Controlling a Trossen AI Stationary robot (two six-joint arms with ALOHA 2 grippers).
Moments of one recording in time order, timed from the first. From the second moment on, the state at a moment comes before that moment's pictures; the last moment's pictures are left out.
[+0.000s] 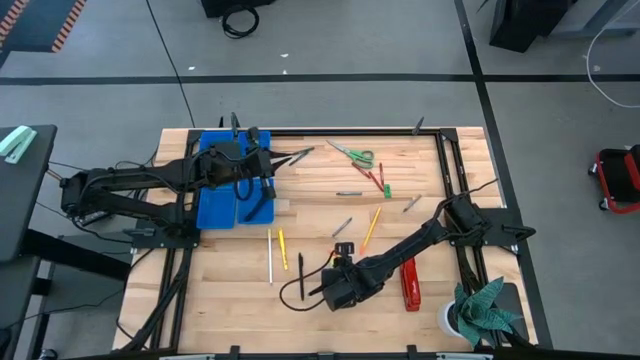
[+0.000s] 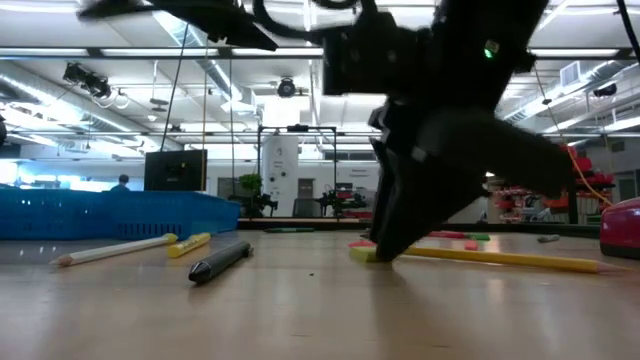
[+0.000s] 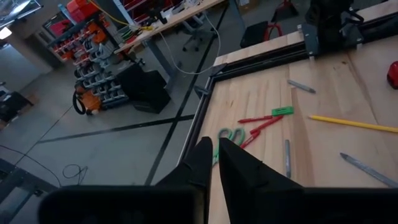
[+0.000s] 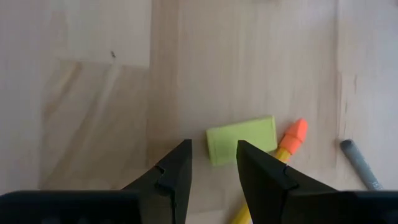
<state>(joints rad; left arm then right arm) 0.19 1.08 0.87 -0.03 -0.28 0.43 0.48 2.14 1.47 -0.67 0.45 0.37</state>
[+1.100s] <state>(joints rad) 0.19 1.08 0.87 -0.05 -0.23 0.41 0.38 2.13 1.41 -0.58 0.31 0.23</state>
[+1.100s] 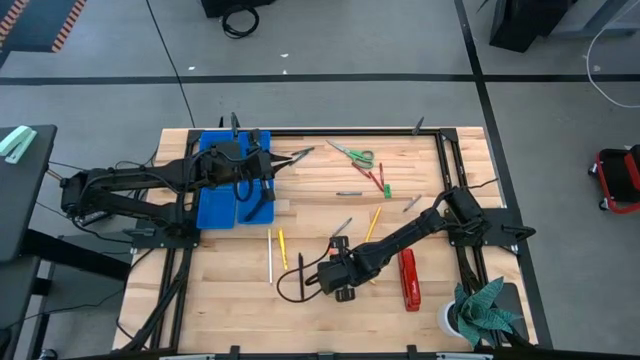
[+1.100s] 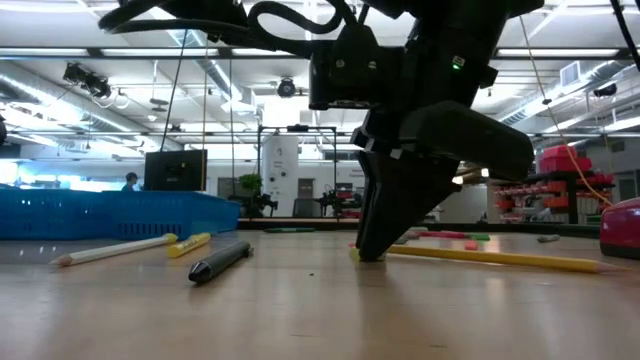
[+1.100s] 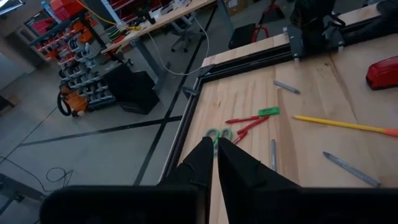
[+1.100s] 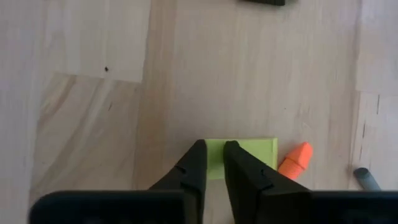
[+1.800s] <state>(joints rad) 0.19 1.08 0.87 -0.11 -0.22 0.45 0.47 1.85 1.54 -0.82 0.62 0.20</state>
